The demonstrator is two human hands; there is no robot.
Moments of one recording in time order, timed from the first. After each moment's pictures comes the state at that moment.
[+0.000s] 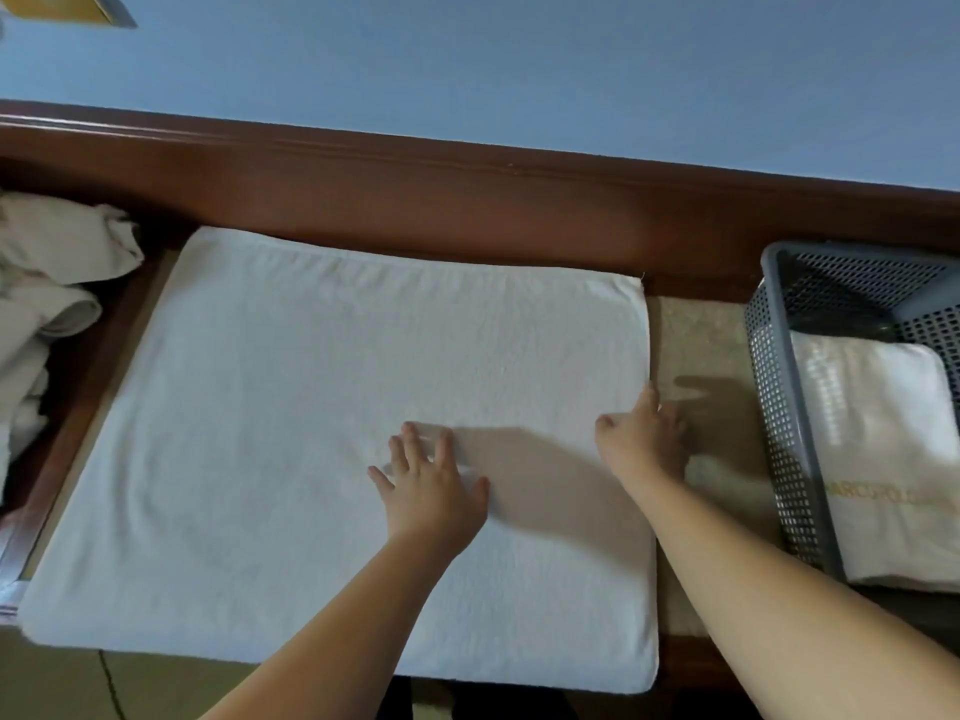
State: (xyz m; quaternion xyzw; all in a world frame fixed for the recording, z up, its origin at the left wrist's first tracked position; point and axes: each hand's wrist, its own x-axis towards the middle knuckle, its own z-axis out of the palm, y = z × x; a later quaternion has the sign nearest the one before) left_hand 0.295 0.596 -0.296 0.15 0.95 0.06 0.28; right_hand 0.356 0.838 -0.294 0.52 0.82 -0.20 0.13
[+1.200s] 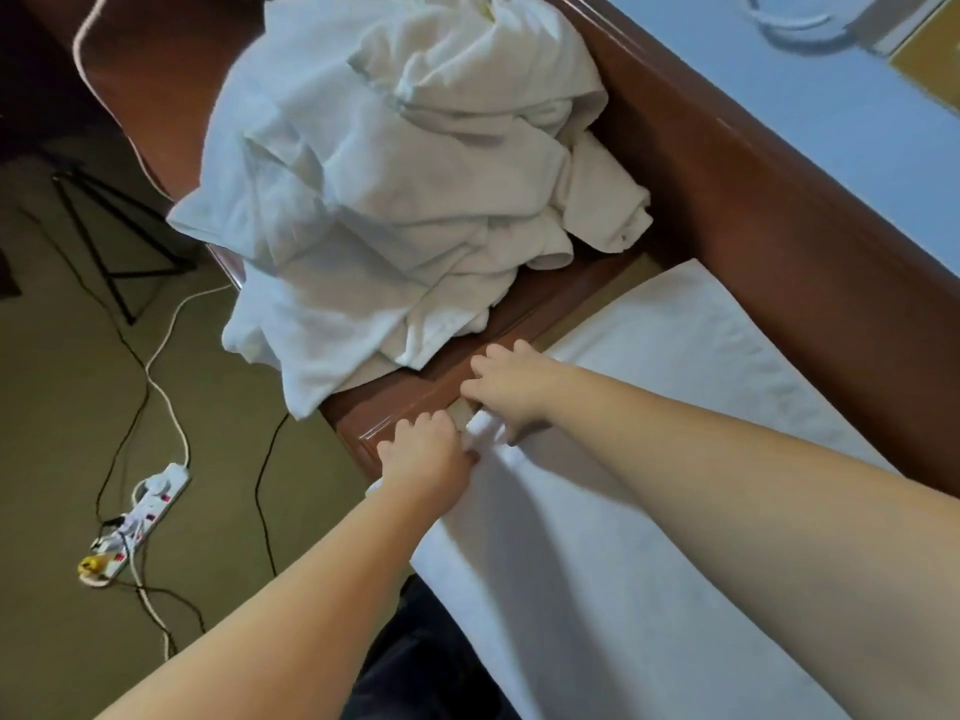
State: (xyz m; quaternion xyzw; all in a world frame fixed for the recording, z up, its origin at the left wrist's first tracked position) left_hand 0.147 0.215 -0.294 -0.21 0.92 0.16 0.29; right_hand 0.017 0.320 -0.266 -0.53 0.79 0.17 0.28
